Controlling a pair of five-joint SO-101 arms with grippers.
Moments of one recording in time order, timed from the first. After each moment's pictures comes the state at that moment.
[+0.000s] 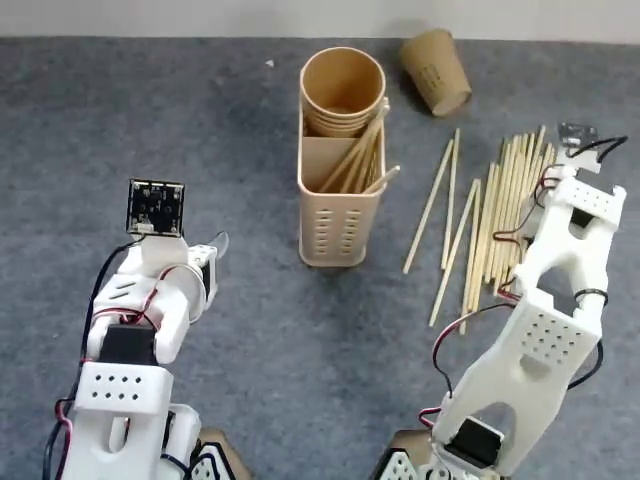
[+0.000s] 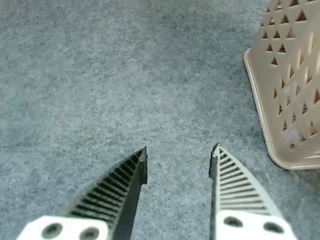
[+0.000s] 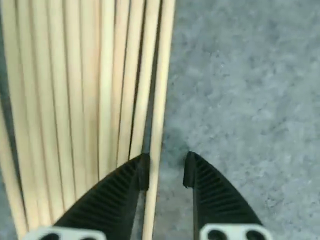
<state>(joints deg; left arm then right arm) -3.6 -65.0 71.1 39.7 3.7 21.5 39.0 -20.8 60.4 16.0</state>
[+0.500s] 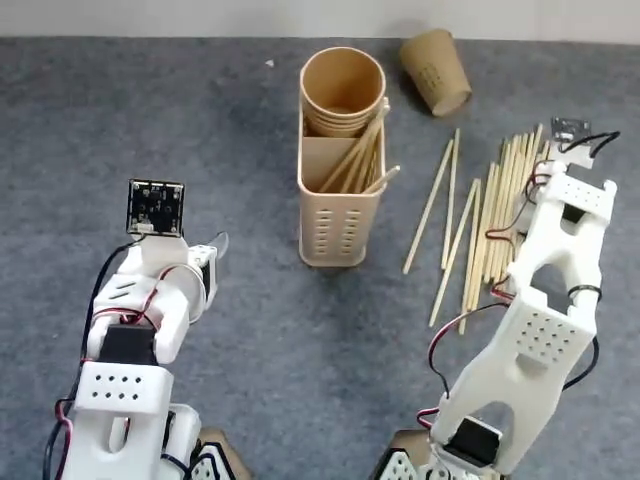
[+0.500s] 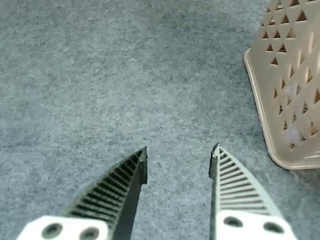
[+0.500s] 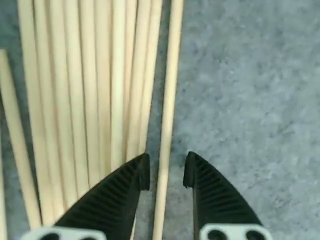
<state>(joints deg) -3.6 -65.0 71.1 39.7 3.7 19.8 38.8 -20.8 60.4 14.0</state>
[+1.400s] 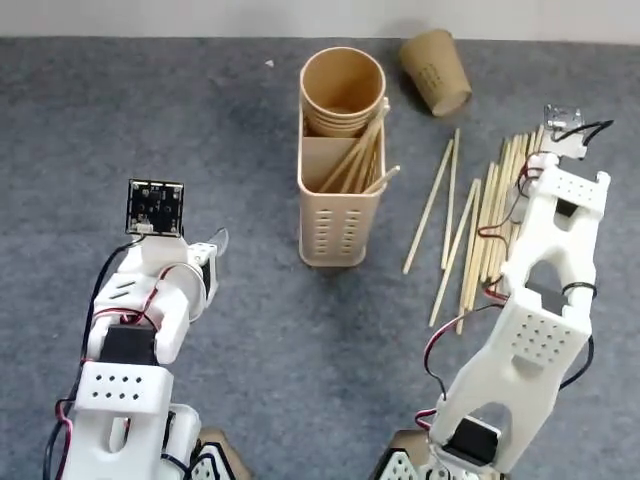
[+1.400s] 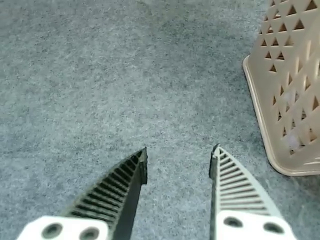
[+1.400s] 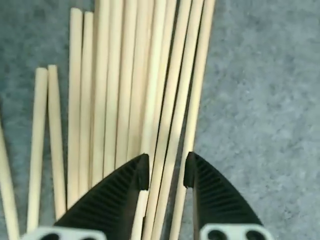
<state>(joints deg) -3.6 -65.0 71.4 37.9 3.7 18.1 37.8 -20.8 59.3 14.0</state>
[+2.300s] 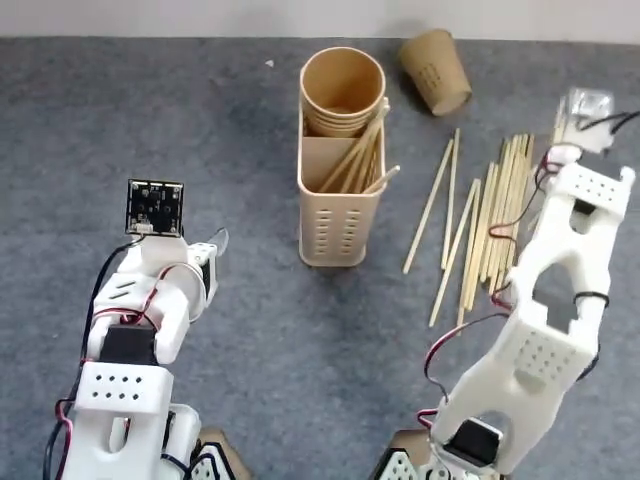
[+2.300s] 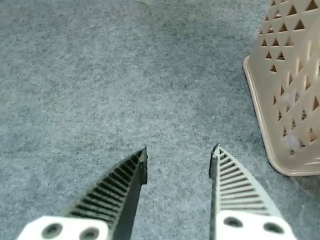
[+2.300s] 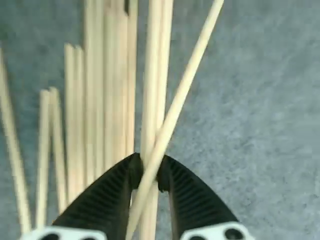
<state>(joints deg) -3.6 -65.0 71.4 37.9 3.7 19.6 27.2 -20.8 60.5 14.0</state>
